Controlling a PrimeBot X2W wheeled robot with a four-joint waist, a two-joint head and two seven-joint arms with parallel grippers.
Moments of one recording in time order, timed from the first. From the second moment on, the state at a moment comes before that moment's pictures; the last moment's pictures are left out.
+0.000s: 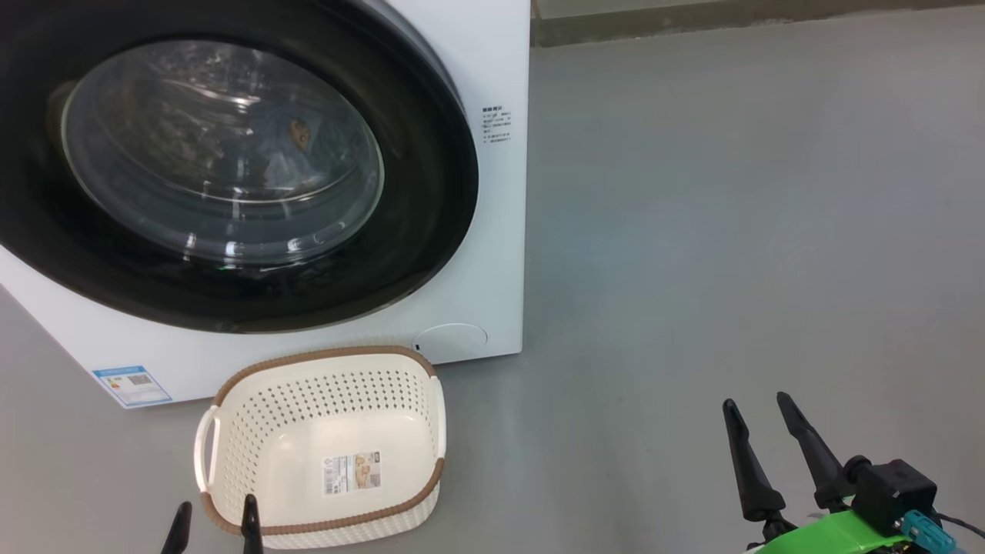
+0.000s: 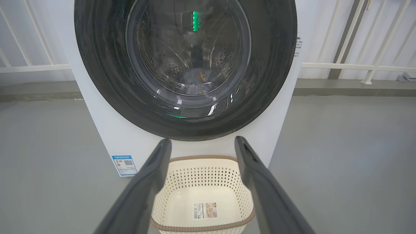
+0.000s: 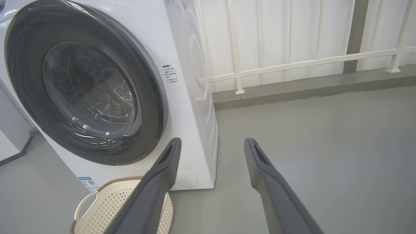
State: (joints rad) left arm 0.19 0.04 -0.03 0.06 -0.17 0.01 -0.25; right arm 0.01 -0.06 0.00 0.15 0.25 0.13 -0.26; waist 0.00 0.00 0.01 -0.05
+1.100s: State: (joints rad) left arm 0.24 0.04 -0.03 0.03 -0.16 0.05 -0.25; right arm 0.02 -0.05 -0.03 0.16 0.24 0.13 -0.26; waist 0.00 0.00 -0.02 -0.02
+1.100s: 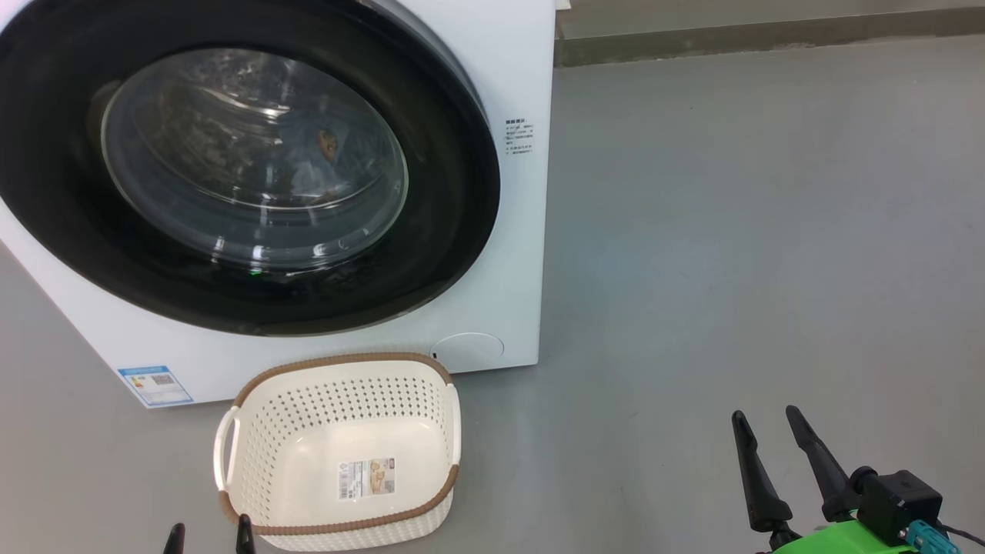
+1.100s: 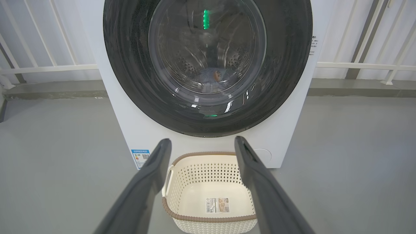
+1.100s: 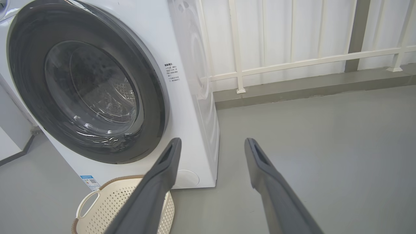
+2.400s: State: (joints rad) left arm 0.23 0.02 -0.04 0.13 -0.41 0.03 -0.20; right arm 0.04 -0.04 -0.03 0.25 0.45 0.13 -0.20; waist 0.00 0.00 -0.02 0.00
